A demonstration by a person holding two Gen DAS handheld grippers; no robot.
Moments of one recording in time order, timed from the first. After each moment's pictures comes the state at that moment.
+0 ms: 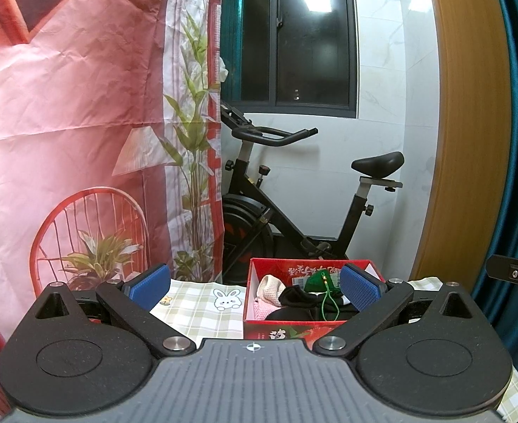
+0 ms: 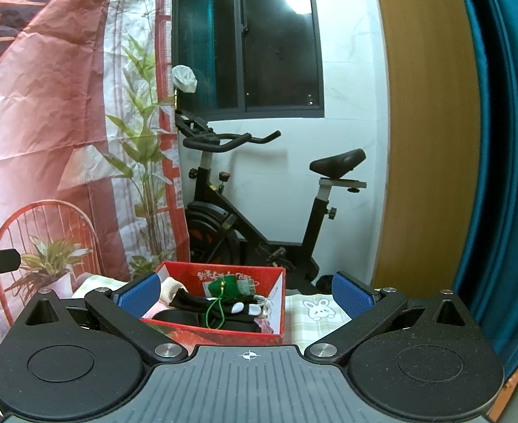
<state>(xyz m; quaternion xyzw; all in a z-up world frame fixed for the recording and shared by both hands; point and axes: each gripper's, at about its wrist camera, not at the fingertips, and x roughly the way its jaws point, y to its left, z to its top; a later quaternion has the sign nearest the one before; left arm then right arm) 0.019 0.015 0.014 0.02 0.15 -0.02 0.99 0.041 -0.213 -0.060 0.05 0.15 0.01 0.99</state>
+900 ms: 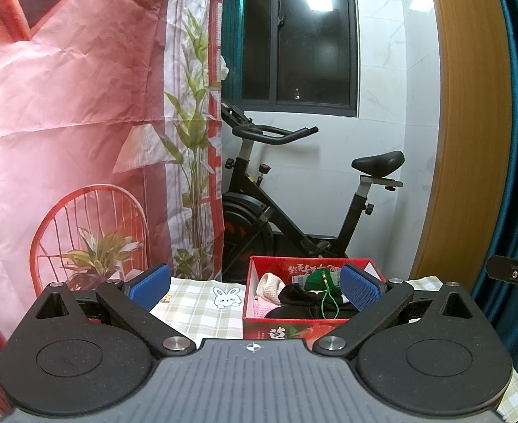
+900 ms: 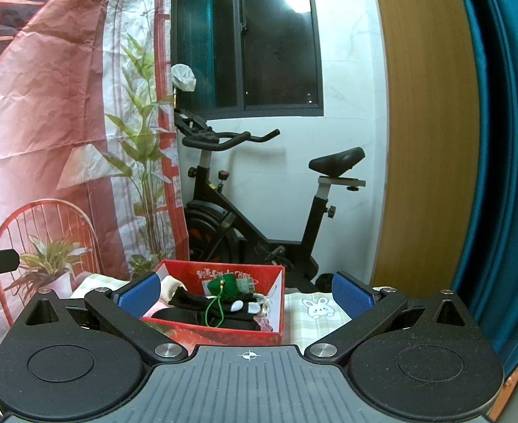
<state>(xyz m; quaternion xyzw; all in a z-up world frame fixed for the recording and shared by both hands) 0.018 0.015 0.013 0.02 0.16 -0.02 0.99 0.041 -0.216 -0.061 0.05 0.15 0.01 0.99</state>
